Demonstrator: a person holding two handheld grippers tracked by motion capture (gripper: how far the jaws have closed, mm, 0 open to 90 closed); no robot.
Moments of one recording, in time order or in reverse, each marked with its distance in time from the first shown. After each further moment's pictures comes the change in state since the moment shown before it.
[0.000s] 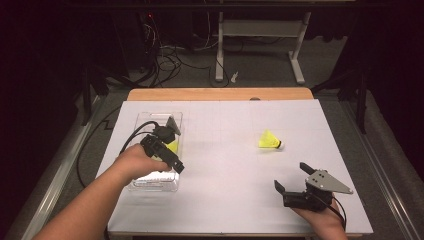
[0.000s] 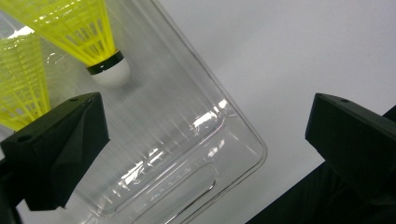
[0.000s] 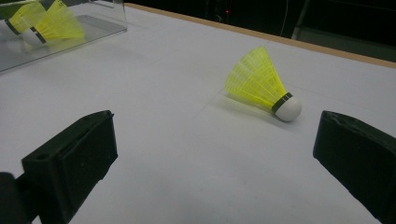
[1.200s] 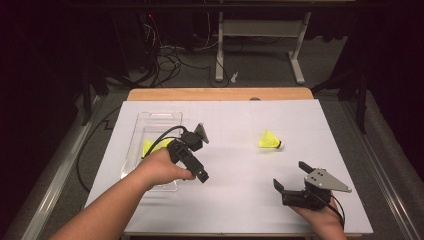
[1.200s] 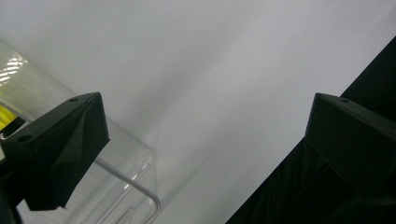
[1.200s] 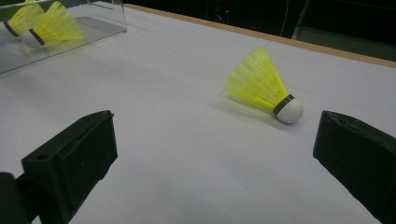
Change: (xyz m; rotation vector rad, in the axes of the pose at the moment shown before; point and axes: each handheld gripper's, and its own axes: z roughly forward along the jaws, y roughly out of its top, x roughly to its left) left arm -0.064 0.025 0.009 0.000 -0.050 0.159; right arm 0.000 0.002 0.004 0.000 -0.001 0.009
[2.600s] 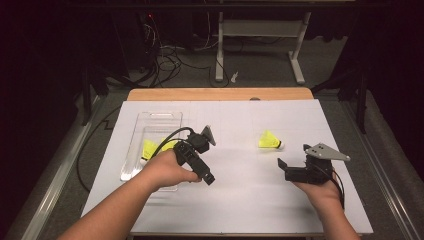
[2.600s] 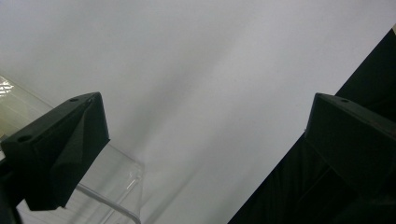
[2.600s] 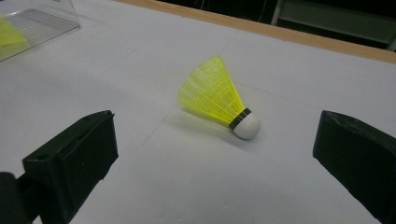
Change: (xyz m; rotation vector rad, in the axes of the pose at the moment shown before) left arm -0.012 0.007 0.003 -0.003 0.000 0.039; right arm -0.037 0.037 0.028 0.119 -0.063 0.053
